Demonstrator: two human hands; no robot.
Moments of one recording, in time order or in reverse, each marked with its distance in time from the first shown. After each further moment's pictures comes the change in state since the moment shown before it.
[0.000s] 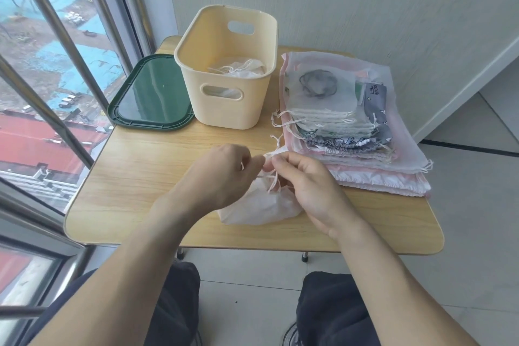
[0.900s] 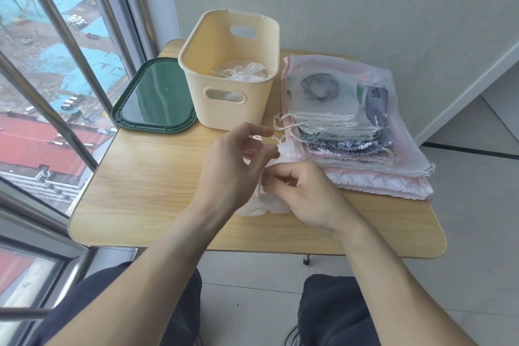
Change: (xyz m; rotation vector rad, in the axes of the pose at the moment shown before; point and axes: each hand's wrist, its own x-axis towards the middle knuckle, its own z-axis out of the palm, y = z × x) left_hand -0.002 0.014 0.014 -0.520 0.362 0.124; right_hand -0.002 -0.008 0.002 -0.308 -0.151 -0.120
